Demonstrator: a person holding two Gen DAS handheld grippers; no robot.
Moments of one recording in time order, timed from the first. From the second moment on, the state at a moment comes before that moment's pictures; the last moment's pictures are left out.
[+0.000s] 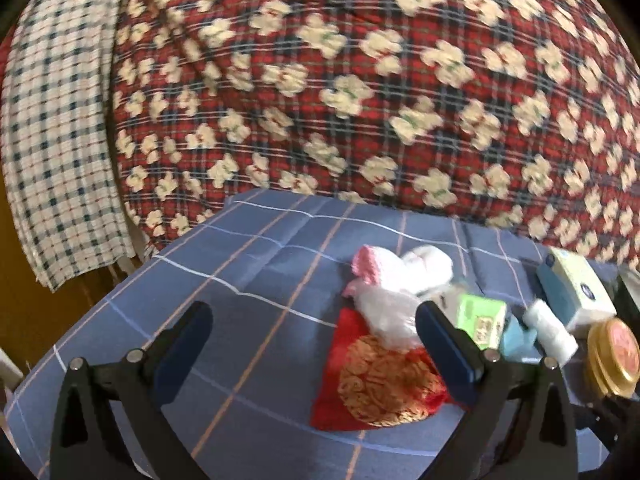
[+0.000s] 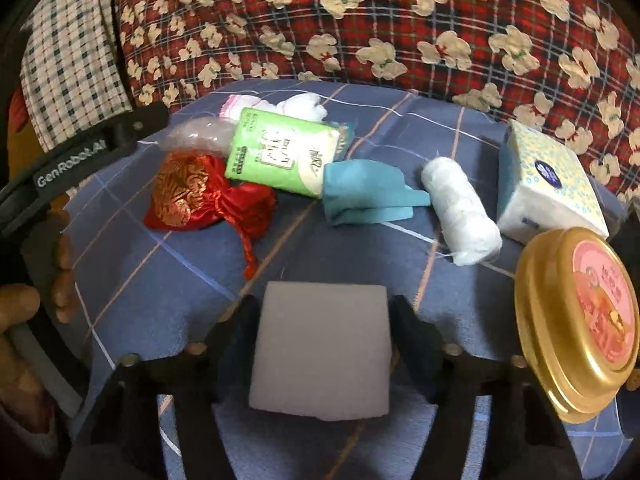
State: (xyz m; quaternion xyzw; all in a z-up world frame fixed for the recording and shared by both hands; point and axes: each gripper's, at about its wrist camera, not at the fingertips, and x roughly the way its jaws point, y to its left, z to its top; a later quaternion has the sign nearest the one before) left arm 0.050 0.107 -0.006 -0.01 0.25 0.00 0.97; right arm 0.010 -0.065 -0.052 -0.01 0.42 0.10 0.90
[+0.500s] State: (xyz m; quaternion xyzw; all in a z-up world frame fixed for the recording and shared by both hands) left arm 0.053 0.078 -0.016 0.02 0.31 -0.05 0.95; right arm -0.023 -0.105 -0.009 0.06 0.26 0.07 0.96
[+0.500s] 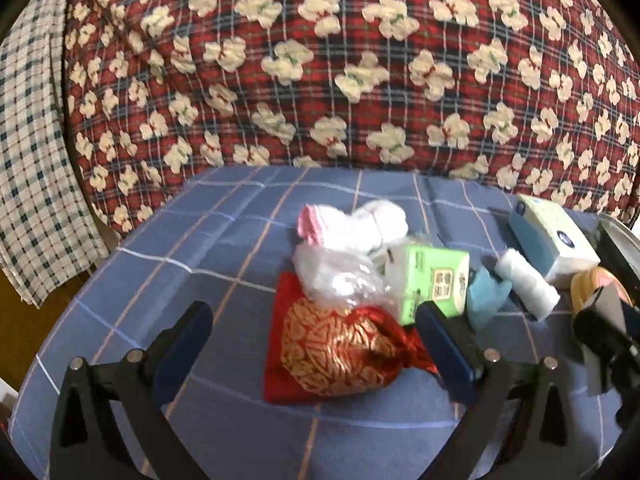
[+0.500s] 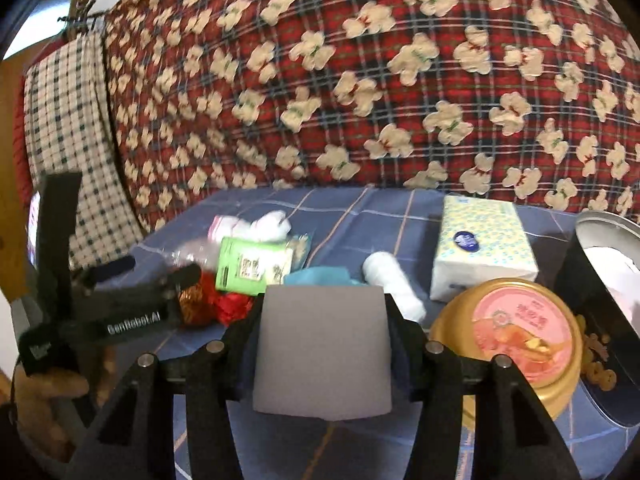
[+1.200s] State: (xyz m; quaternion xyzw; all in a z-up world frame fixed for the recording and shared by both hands) left arm 0.070 0.090 -0.044 -0.06 0.41 -0.10 0.90; right arm -0.027 -0.113 -0.008 0.08 0.26 0.09 0.96
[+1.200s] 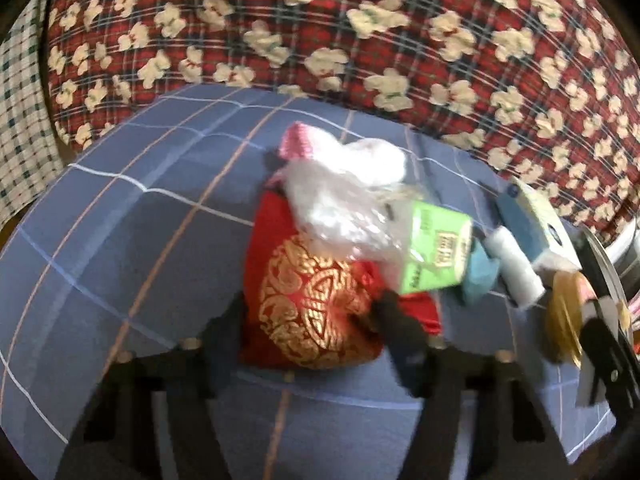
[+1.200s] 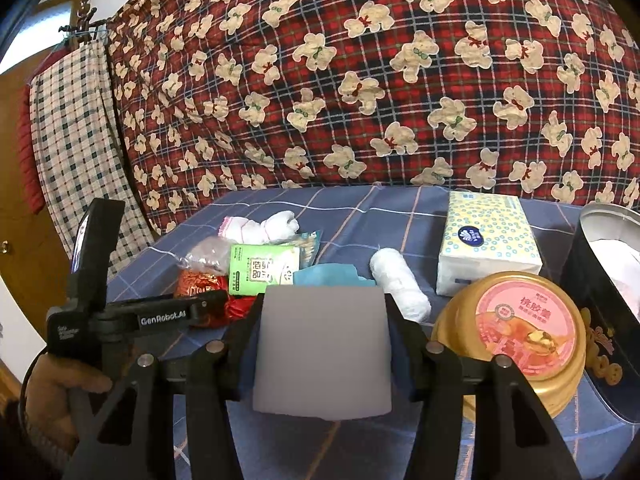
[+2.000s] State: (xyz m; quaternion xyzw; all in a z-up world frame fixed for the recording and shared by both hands) left arm -0.020 0.092 -0.003 -0.07 0.23 -0.11 0.96; right arm -0.055 -0.129 0.015 0.06 0.18 0.06 0.98
